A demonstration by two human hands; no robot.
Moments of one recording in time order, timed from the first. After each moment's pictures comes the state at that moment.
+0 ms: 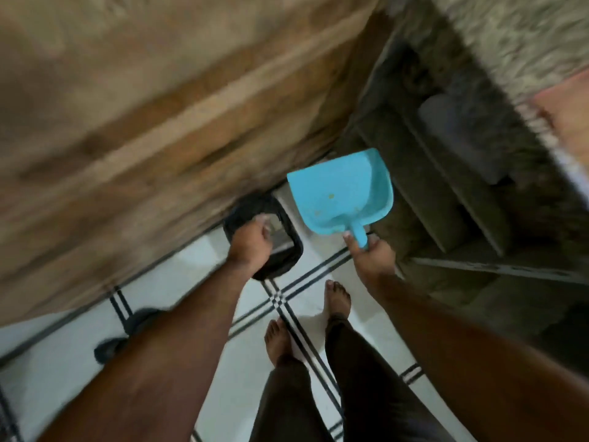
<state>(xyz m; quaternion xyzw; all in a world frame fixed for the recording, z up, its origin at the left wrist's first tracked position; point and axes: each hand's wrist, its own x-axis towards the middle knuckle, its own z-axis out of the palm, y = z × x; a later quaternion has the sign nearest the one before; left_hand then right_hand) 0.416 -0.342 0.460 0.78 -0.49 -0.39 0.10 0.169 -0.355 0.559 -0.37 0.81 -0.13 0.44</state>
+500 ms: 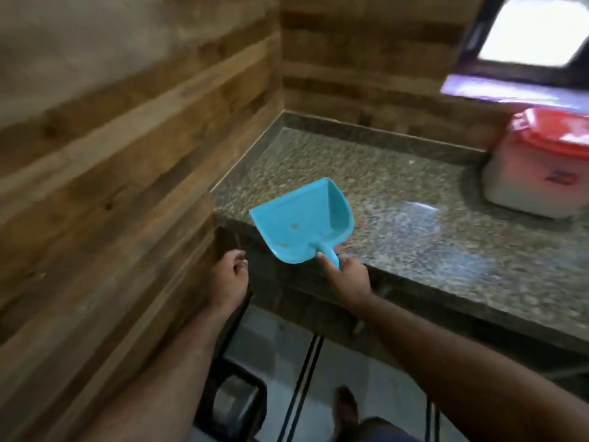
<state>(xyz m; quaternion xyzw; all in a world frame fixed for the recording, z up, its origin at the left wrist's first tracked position) 0.291 -0.458 0.844 0.58 -0.69 -0.34 0.27 0.057 -0.324 0.876 -0.36 0.83 -0.35 0.26</state>
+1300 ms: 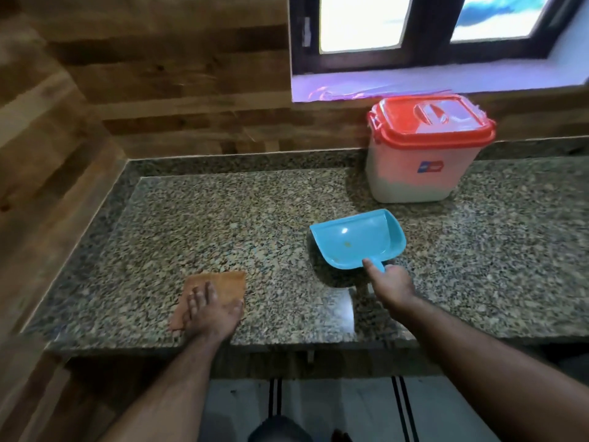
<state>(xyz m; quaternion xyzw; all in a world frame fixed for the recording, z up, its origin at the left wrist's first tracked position) -0.023 -0.535 0.766 0.54 -0.82 -0.17 -0.08 -0.295 -0.247 0.826 -0.02 0.90 -0.38 0.20</state>
